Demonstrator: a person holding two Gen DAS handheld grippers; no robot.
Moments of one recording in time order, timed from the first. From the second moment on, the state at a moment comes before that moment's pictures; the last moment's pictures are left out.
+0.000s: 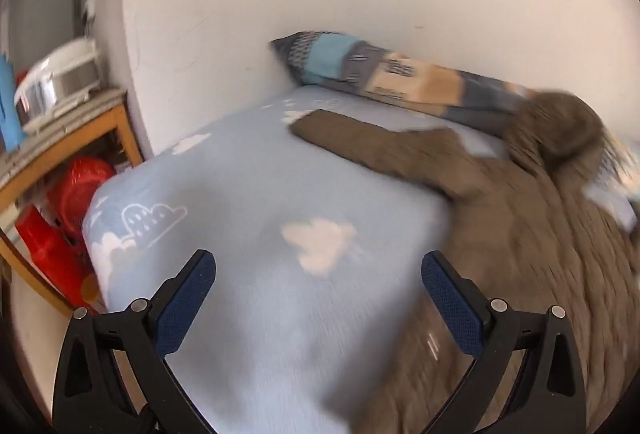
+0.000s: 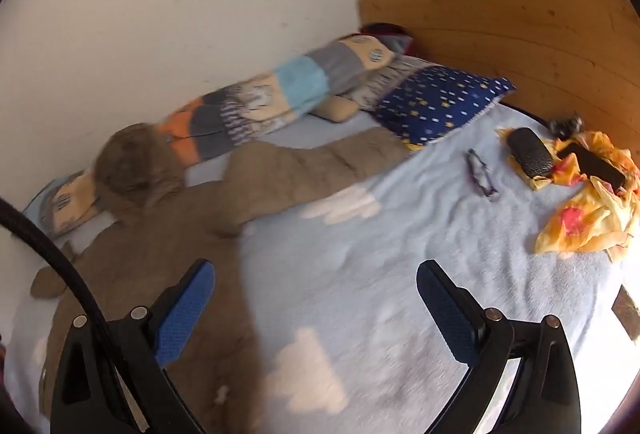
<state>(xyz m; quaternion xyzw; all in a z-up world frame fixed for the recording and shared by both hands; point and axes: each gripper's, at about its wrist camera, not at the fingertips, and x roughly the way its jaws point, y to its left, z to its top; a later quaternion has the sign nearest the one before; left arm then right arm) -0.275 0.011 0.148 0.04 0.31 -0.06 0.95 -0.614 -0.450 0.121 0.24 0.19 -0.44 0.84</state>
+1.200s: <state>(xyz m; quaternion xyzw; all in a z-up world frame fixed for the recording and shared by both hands) -0.432 -0.101 0.084 0.12 0.34 -0.25 0.90 -0.516 -0.238 0.035 0.14 0.30 -0.30 0.90</state>
